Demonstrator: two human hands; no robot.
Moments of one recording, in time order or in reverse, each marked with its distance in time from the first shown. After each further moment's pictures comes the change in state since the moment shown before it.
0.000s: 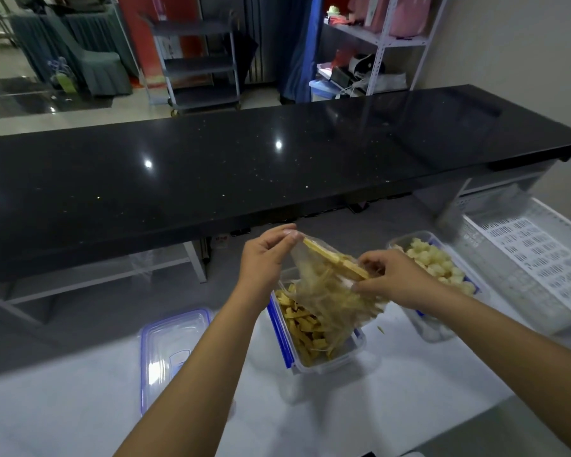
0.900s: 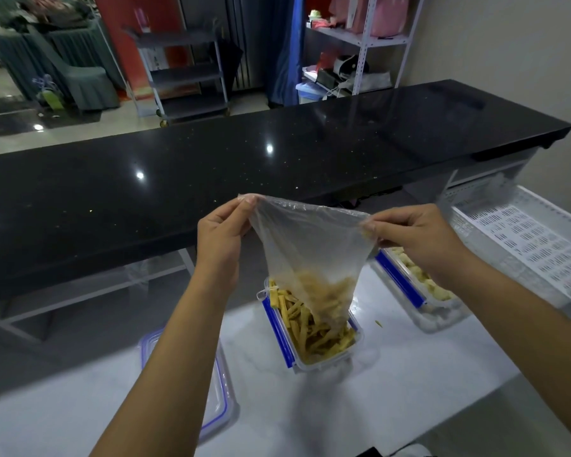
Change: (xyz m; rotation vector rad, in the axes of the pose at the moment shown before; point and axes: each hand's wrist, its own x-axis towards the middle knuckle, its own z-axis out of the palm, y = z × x) left_hand 0.006 0.051 -0.033 -0.170 -0.013 0.184; right_hand -0.026 -0.042 -0.036 0.395 0.299 -0.213
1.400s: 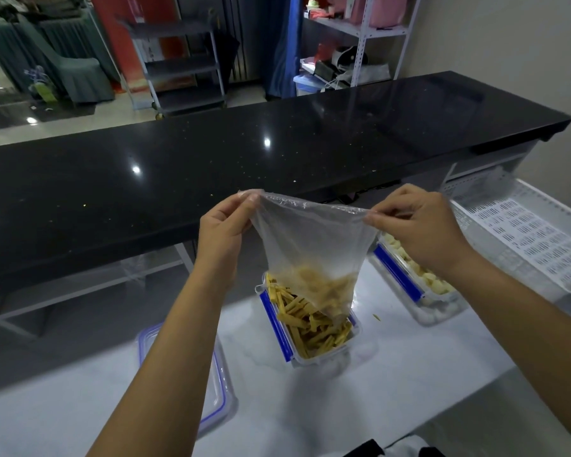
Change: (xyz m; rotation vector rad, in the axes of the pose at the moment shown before) left_hand 0.001 -0.005 -0.002 0.109 -0.035 -0.049; right_hand 0.000 -0.010 0.001 -0.344 0.133 -0.153
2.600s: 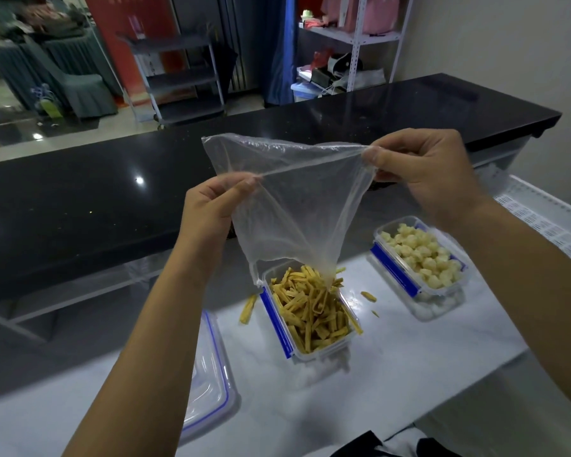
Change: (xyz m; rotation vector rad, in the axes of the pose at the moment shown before) left_hand -0.013 0.061 0.005 0.078 -0.075 0.078; right_hand 0.021 -0.051 -0.028 0.421 0.058 -0.078
